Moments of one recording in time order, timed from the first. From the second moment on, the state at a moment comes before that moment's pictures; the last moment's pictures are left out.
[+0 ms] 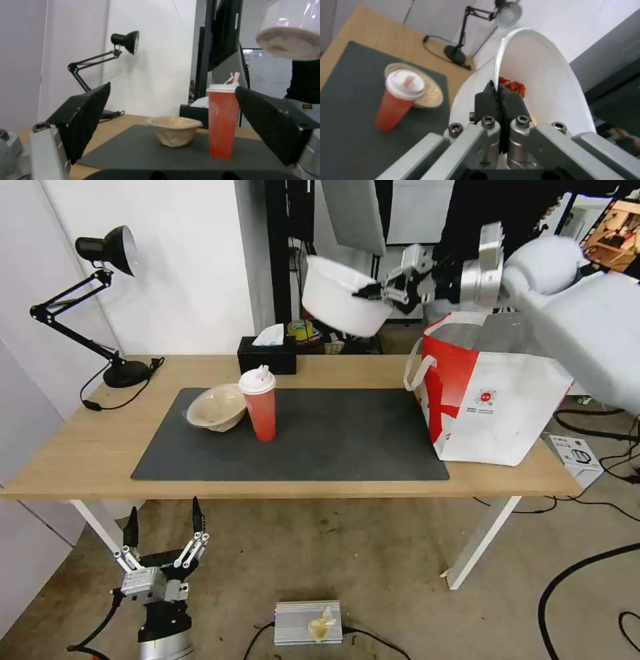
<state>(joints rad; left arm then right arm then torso) 1.79 -1.18 -0.35 -2.12 0.03 -0.65 -0.61 0.44 0.88 -0.58 1.08 0.75 0.05 -0.96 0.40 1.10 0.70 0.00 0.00</state>
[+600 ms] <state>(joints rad) 1.79 -1.17 -0.35 -2.13 0.02 -0.65 -0.61 0.55 0.78 -0.62 1.07 0.80 0.02 -0.95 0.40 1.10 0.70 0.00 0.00</state>
